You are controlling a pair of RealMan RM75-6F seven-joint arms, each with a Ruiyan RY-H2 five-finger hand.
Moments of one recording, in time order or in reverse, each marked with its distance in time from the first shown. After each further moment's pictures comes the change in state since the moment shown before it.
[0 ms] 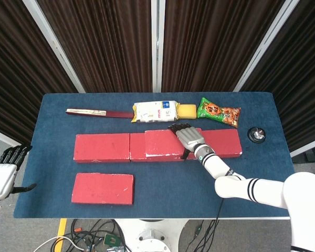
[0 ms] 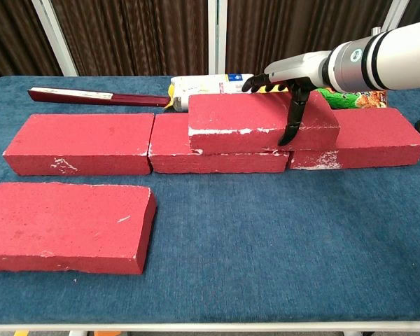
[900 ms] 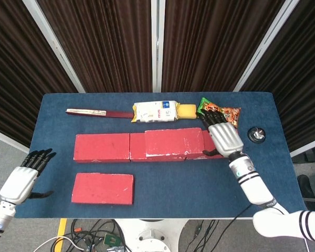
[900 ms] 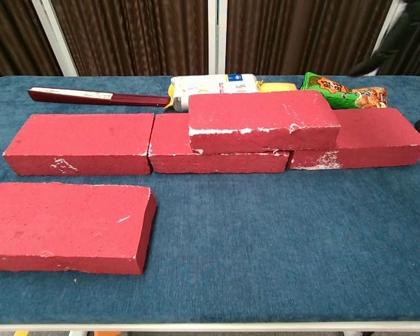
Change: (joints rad) left arm -0.048 0.039 0.051 -0.137 0.159 -0.037 0.037; right arm -0.358 0.334 0.012 -0.504 -0.397 0.582 0.046
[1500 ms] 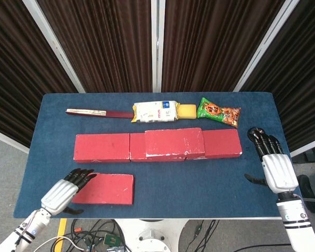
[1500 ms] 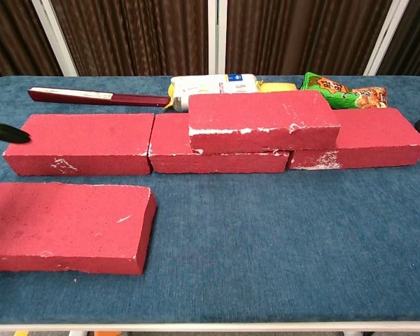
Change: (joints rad) left arm -0.091 -0.119 0.061 -0.113 0.053 -0.198 0.136; right arm -0.437 0.118 -0.141 -0.079 -0.398 0.312 0.114
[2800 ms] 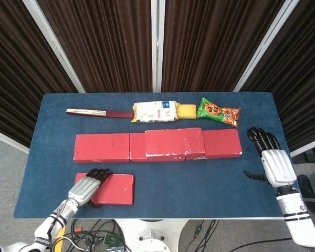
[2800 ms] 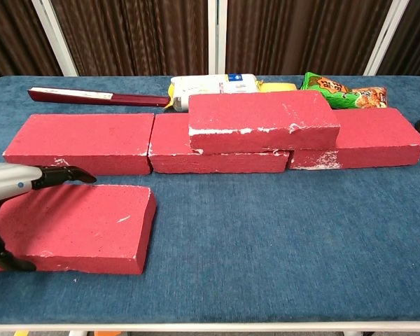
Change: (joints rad) left arm -0.147 -0.226 -0.073 0.005 -0.483 -0.198 0.338; right arm -0.069 -0.009 0.166 0.091 -0.015 -0.193 0.083
